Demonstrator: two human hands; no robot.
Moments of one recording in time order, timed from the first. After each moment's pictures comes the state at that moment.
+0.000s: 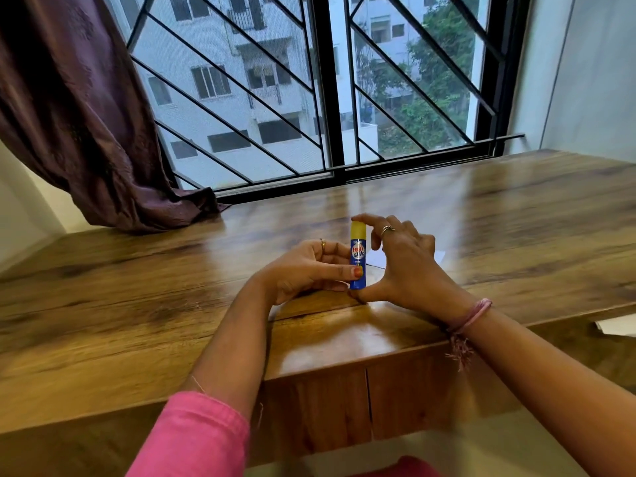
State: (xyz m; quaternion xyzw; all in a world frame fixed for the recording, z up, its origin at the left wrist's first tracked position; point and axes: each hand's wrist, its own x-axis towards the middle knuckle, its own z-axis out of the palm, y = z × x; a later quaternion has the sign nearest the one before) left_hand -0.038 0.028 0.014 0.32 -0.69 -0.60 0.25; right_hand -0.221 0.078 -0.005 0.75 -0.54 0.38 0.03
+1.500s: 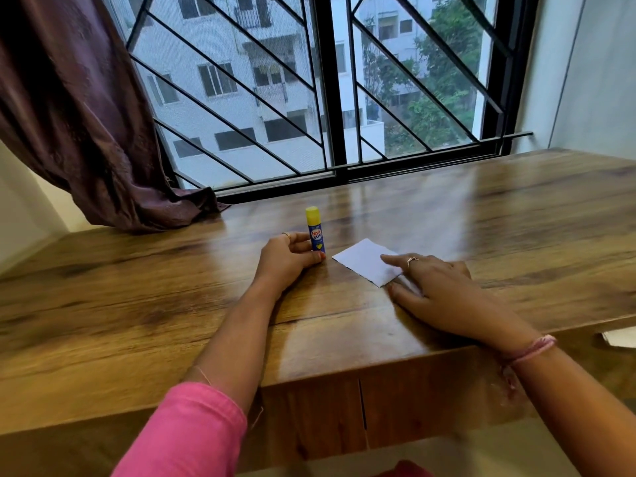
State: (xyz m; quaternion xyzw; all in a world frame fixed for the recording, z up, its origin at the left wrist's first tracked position) left_hand -0.032 -0.009 -0.009 0.52 -0.65 -0.35 0.43; right_hand -0.258 0.101 -0.017 0.76 -0.60 0.25 -0.02
